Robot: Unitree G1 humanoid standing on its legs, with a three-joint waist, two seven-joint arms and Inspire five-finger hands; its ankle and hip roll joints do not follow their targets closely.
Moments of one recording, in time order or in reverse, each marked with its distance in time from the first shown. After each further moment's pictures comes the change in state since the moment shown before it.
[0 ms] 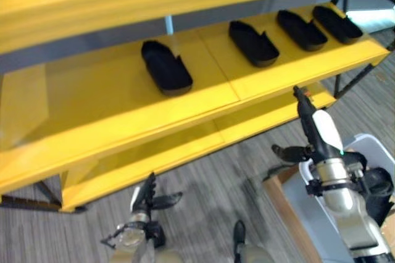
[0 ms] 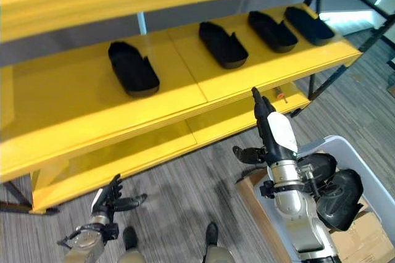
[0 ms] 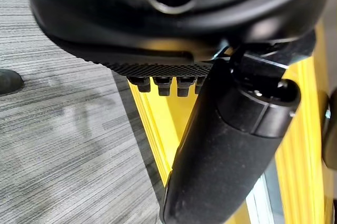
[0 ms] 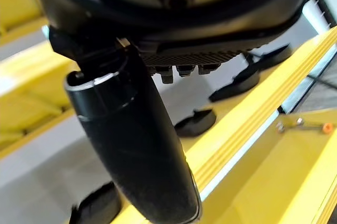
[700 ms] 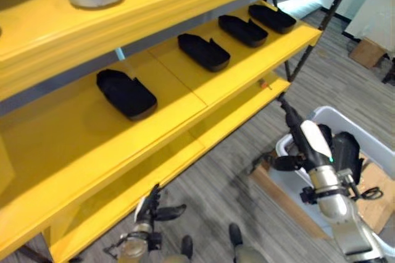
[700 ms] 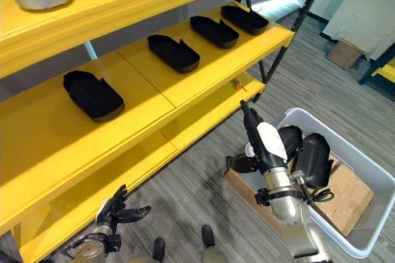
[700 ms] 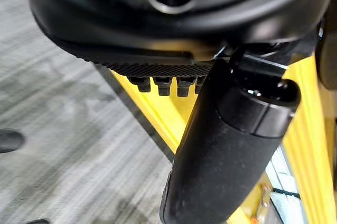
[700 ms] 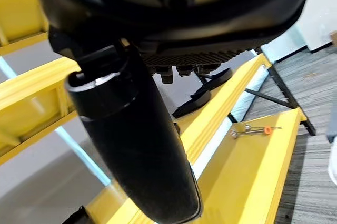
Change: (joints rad) left arm 0.003 0.013 -0.051 0.022 0.032 -0.011 -0.021; right arm 0.012 0.071 0.056 0.029 0.003 -0.047 0.066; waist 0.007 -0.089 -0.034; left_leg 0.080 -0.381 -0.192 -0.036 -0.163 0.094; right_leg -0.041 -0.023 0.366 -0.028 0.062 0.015
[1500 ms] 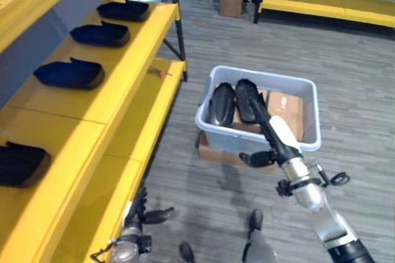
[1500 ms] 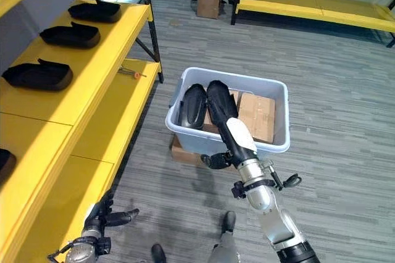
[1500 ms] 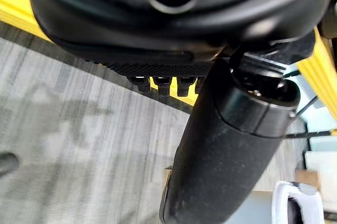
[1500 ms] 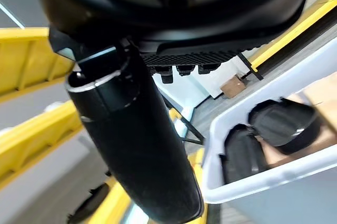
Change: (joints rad) left arm -0.005 0.014 0.054 0.057 0.004 -0.006 0.034; right arm -0.103 0.008 0.133 0.061 -0.006 0.039 0.012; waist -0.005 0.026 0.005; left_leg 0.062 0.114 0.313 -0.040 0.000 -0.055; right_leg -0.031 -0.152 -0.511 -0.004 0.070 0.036
